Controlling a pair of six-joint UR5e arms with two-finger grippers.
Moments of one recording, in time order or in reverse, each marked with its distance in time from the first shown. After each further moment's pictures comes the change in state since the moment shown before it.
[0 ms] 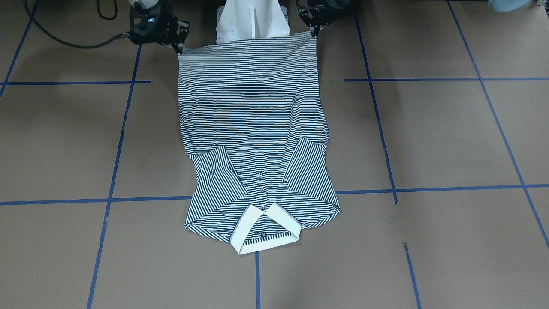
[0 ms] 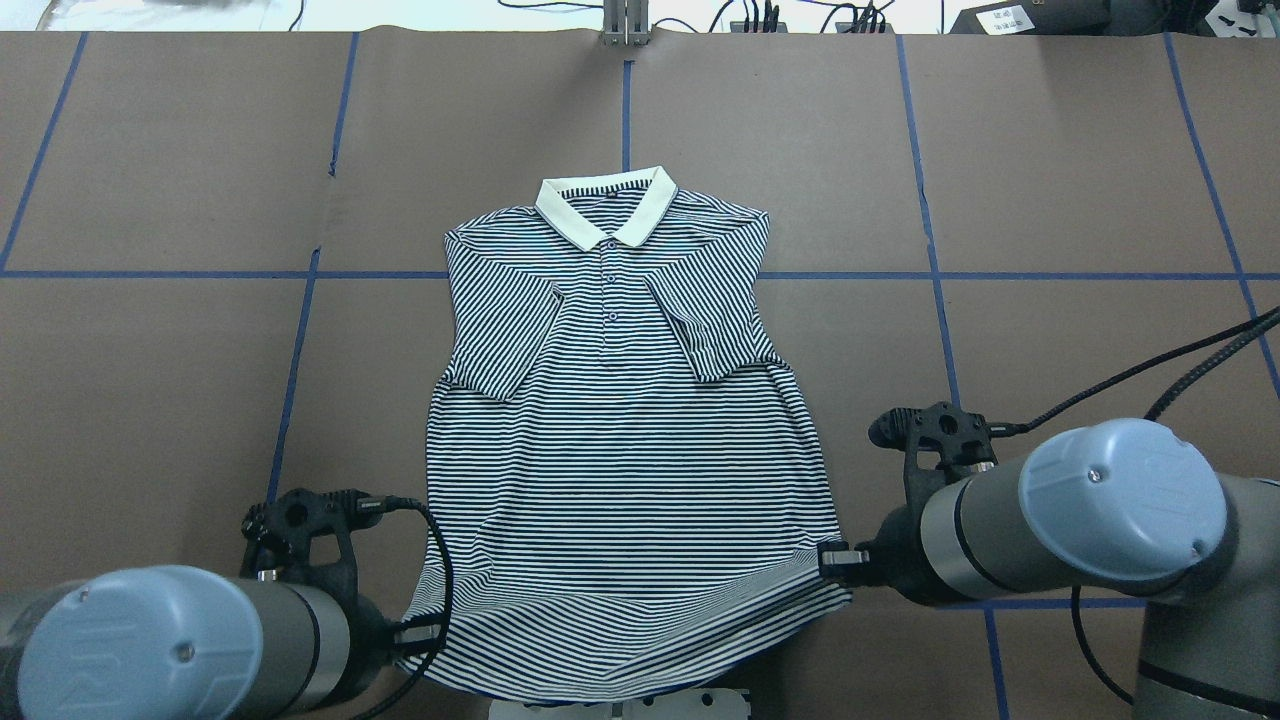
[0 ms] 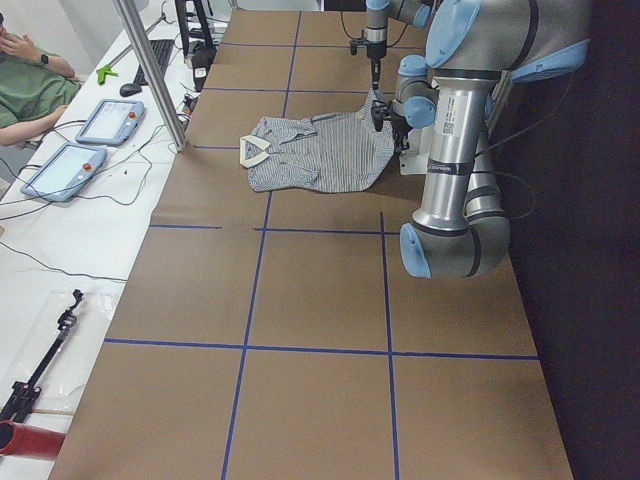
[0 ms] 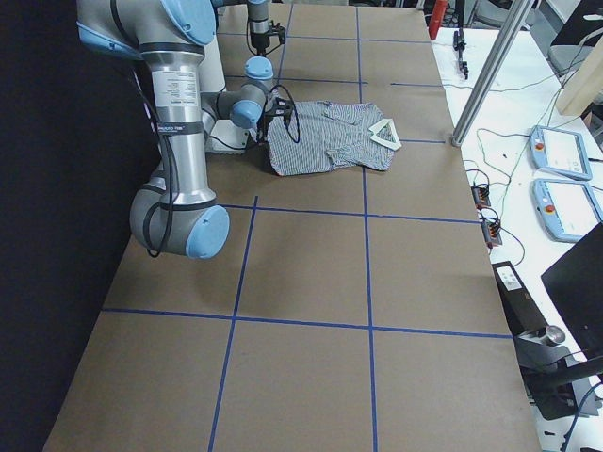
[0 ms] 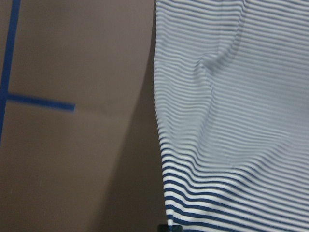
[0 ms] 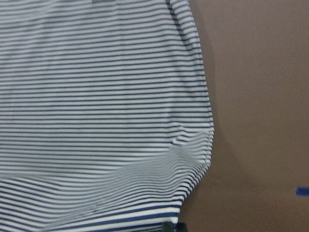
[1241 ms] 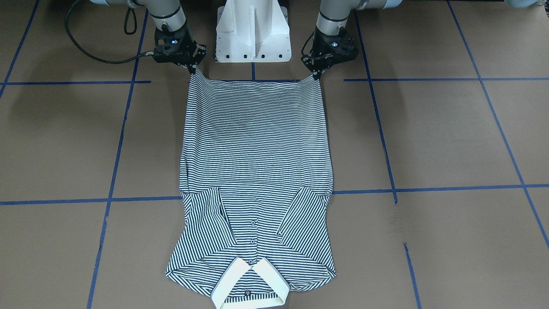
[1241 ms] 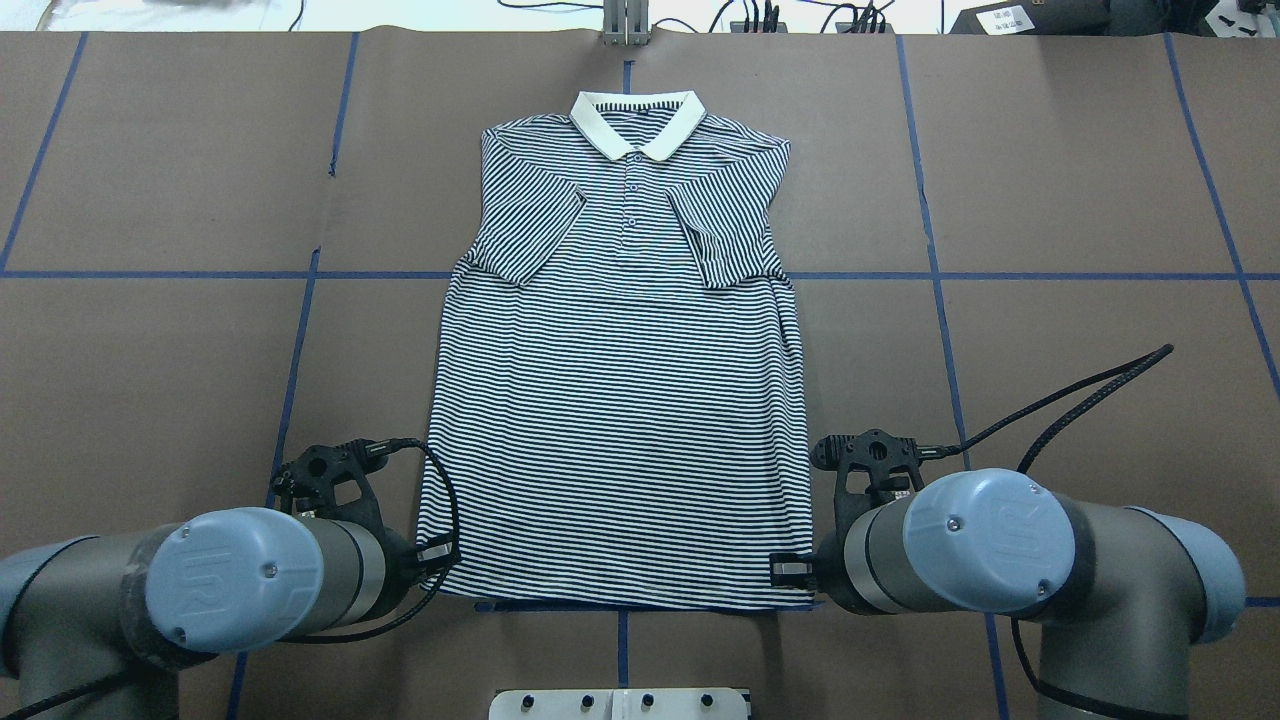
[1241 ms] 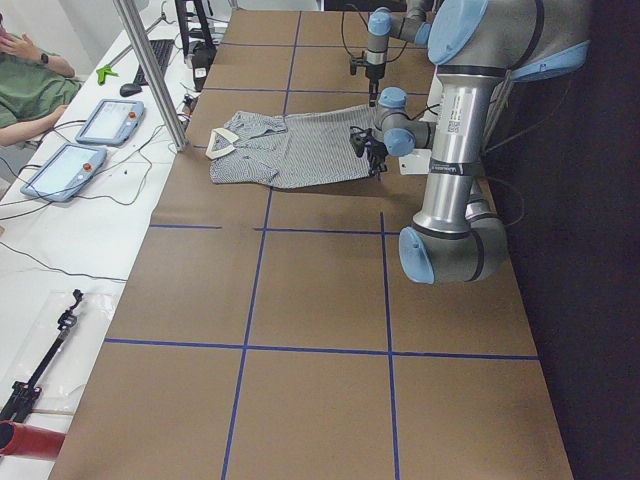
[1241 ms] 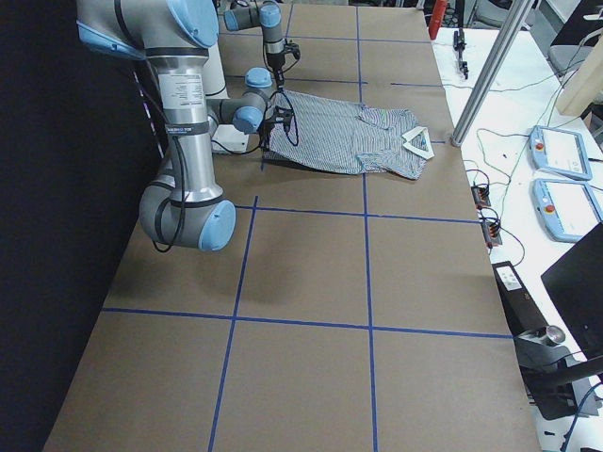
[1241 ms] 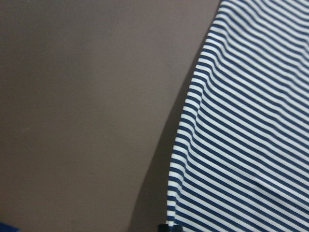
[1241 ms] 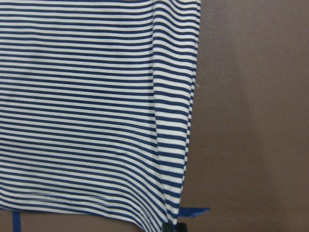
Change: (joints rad) left arm -0.035 0.050 0.179 -0.228 0.020 -0.146; right arm -0.099 0.035 -0.094 0.000 -0.072 0.058
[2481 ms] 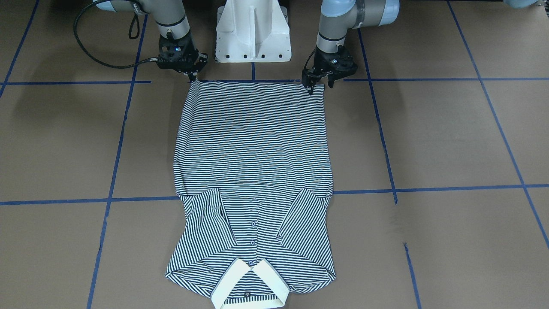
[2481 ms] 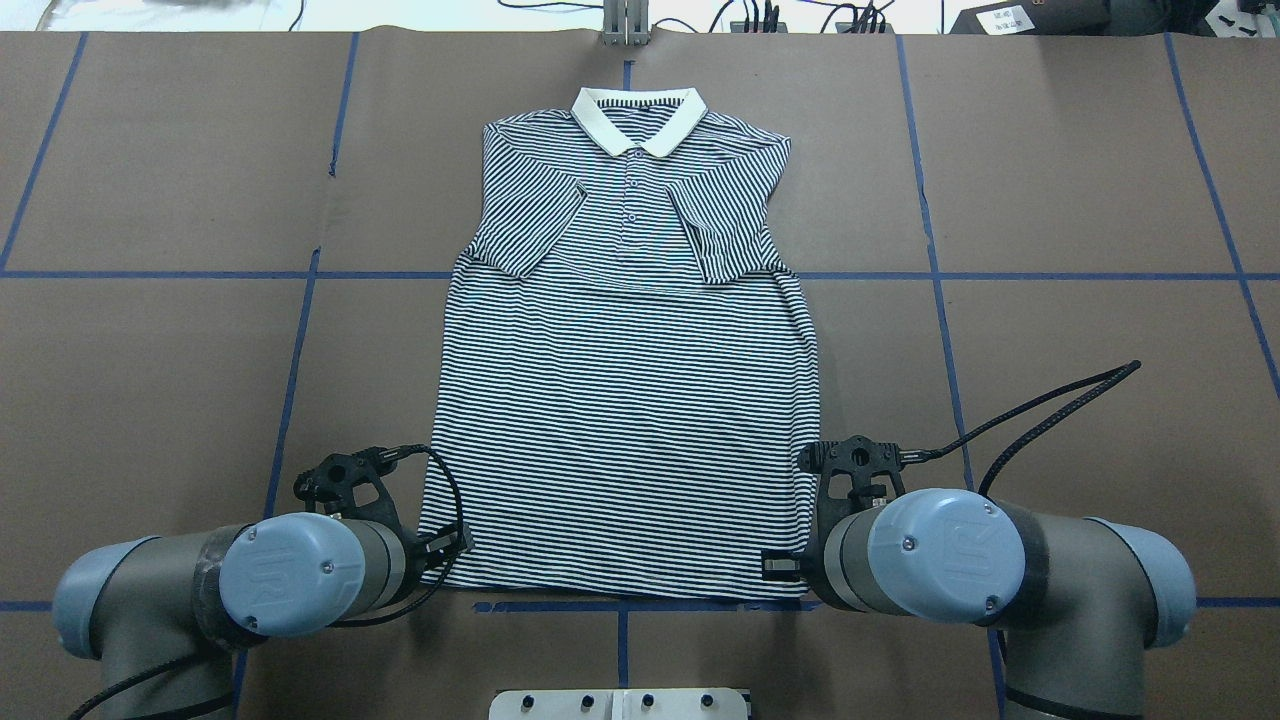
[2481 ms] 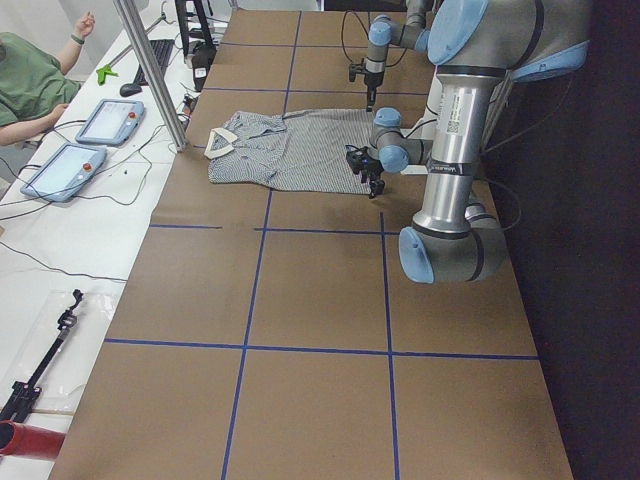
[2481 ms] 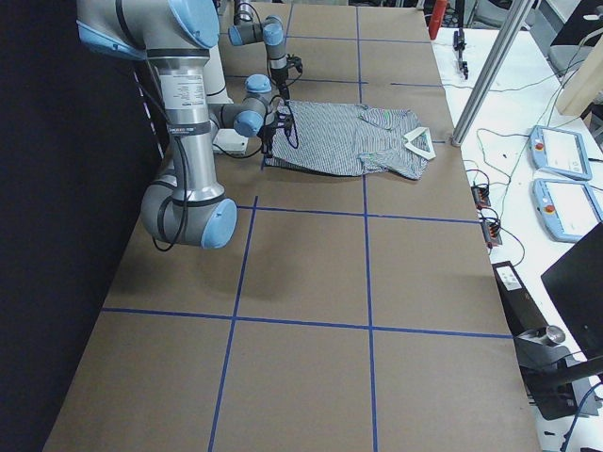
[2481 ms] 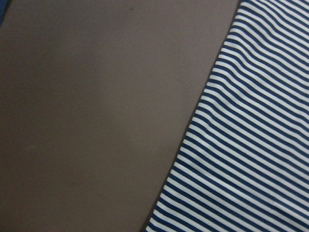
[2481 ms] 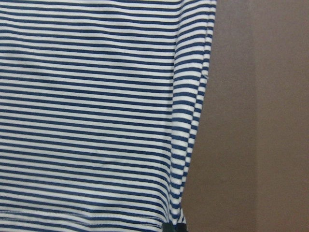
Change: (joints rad) left arm 0.000 -0.003 0.200 -0.145 0.045 -0.053; right arm -0.027 0.029 -0.079 0.003 -0.090 0.003
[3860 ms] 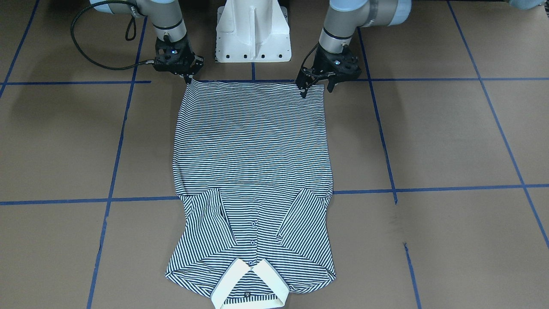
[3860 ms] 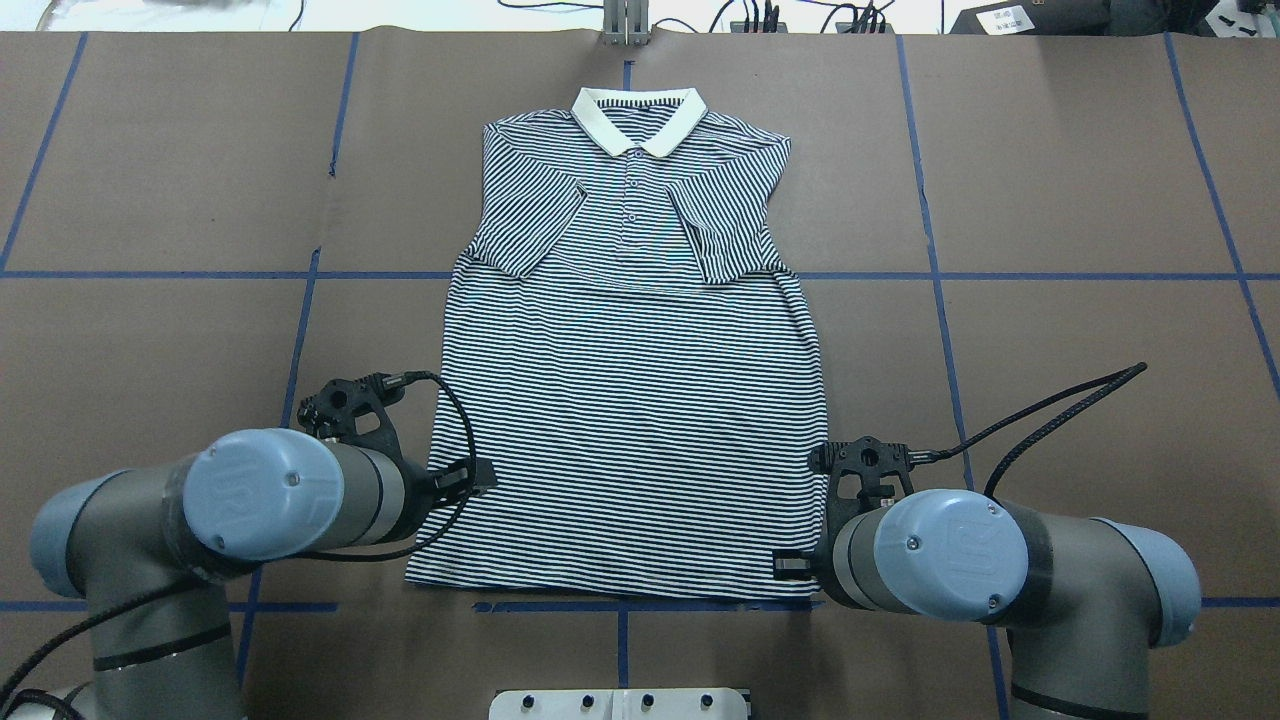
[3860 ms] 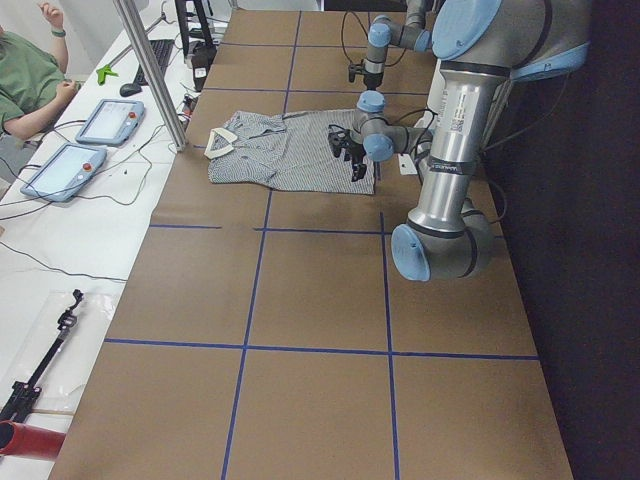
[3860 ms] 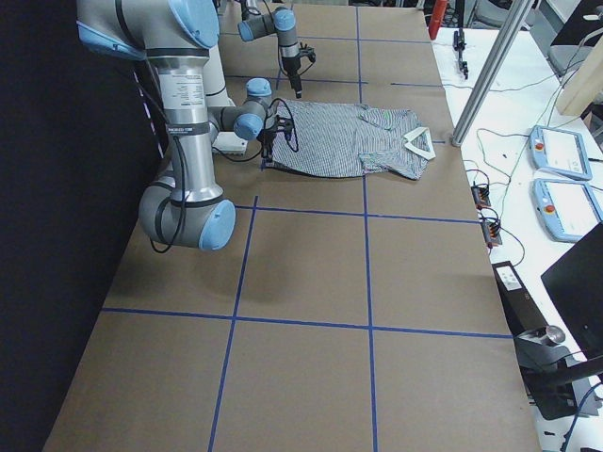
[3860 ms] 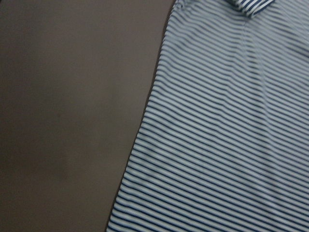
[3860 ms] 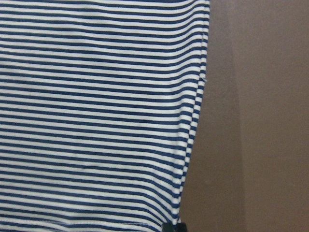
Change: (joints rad) left arm -0.083 -0.041 -0.032 -0.012 -0.043 0.073; right arm 0.001 -0.016 -0.007 0.000 -0.005 0.000
